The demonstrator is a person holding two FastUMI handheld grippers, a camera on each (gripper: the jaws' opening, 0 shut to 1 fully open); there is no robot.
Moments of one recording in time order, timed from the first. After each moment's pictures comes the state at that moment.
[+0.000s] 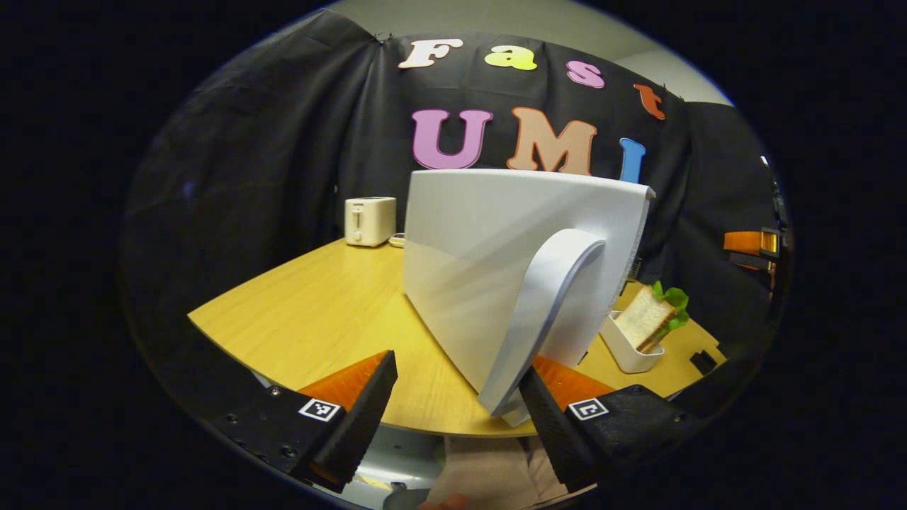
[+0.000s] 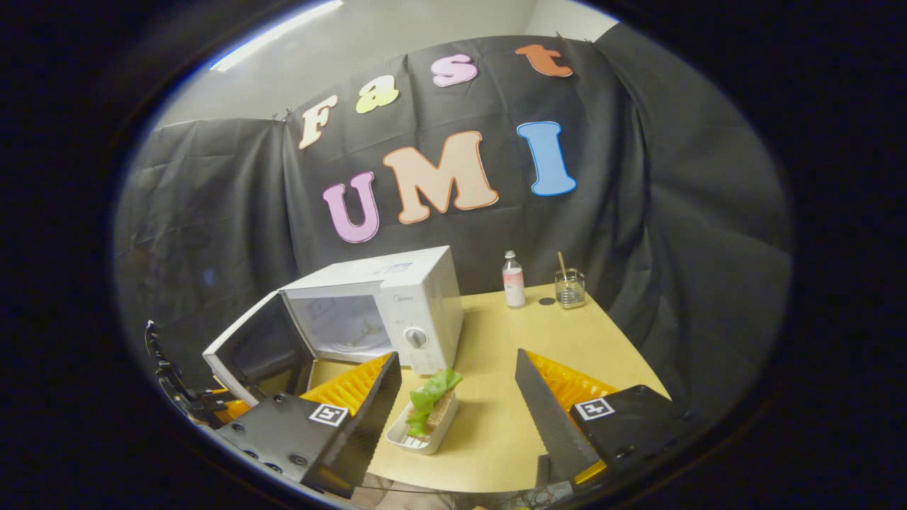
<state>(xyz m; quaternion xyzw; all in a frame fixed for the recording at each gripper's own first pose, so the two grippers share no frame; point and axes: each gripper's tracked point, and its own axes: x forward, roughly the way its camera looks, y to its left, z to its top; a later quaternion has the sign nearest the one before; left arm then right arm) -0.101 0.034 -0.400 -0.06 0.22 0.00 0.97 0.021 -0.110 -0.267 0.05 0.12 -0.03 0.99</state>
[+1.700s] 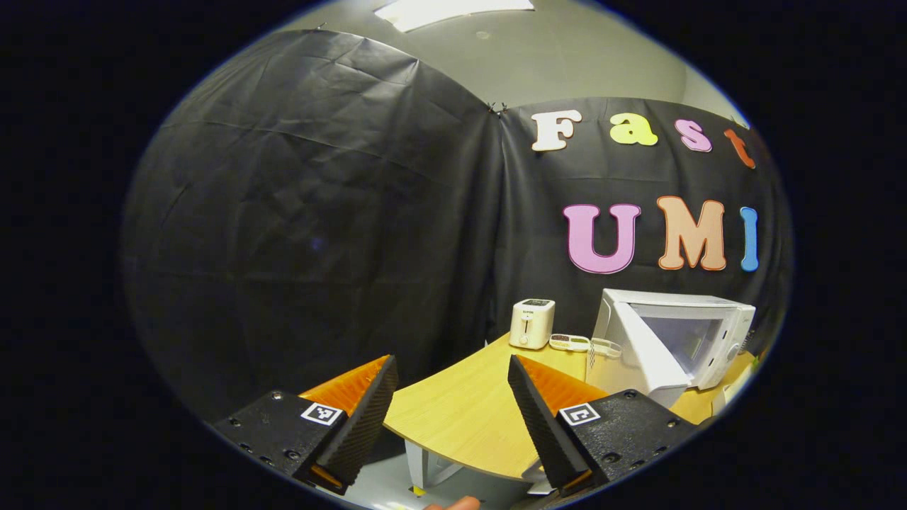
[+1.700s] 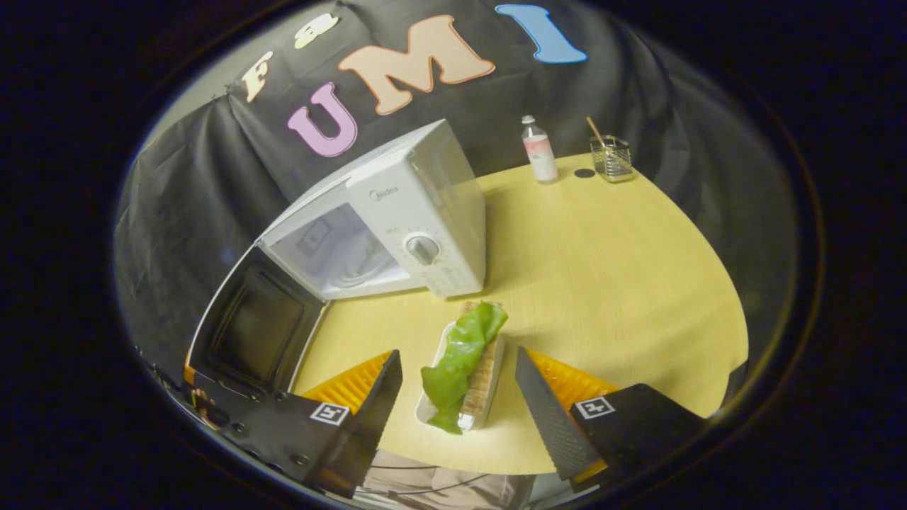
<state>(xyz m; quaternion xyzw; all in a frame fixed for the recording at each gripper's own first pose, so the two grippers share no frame) -0.124 0.264 -0.274 -0.03 0.05 0.24 0.97 0.082 -0.074 -0.392 0.14 0.38 -0.01 0.92</state>
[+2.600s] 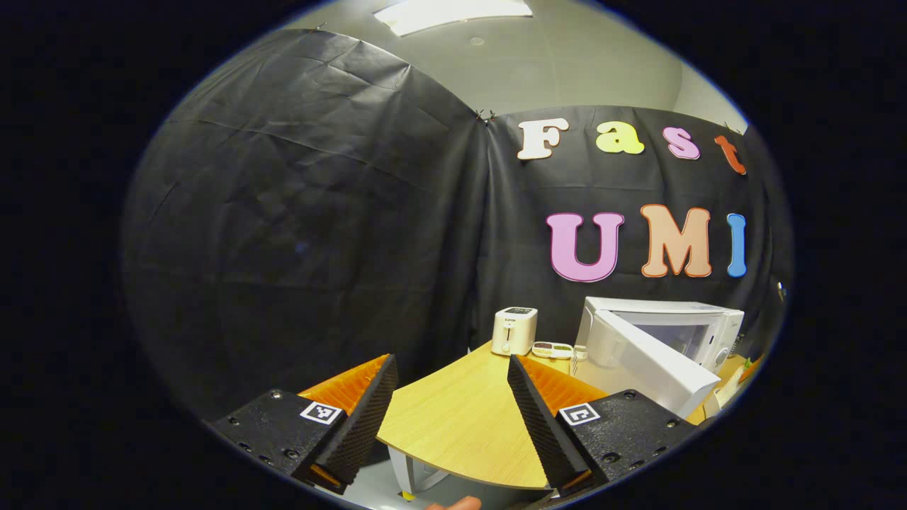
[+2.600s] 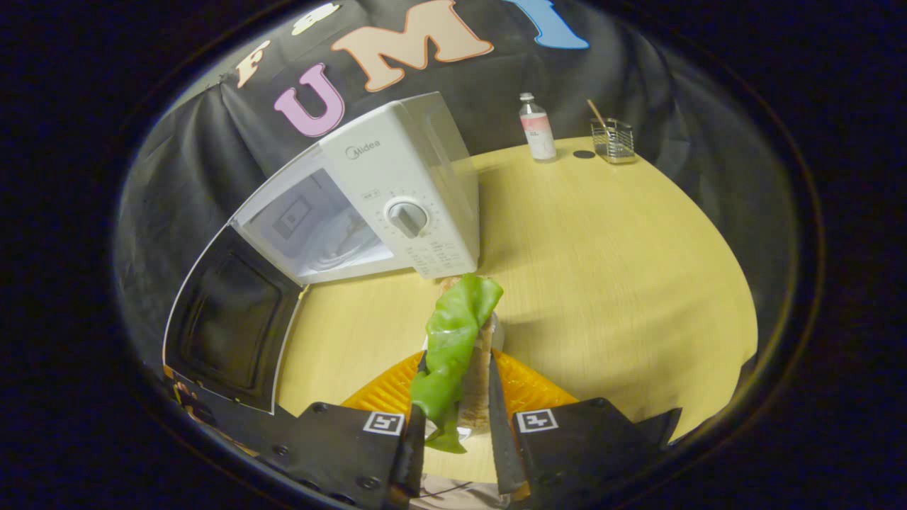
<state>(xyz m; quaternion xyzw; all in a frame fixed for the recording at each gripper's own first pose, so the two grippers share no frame) -0.100 0.240 -0.265 -0.03 0.03 0.20 0.98 0.087 -0.065 -0.426 0.12 0.39 -0.02 0.91</state>
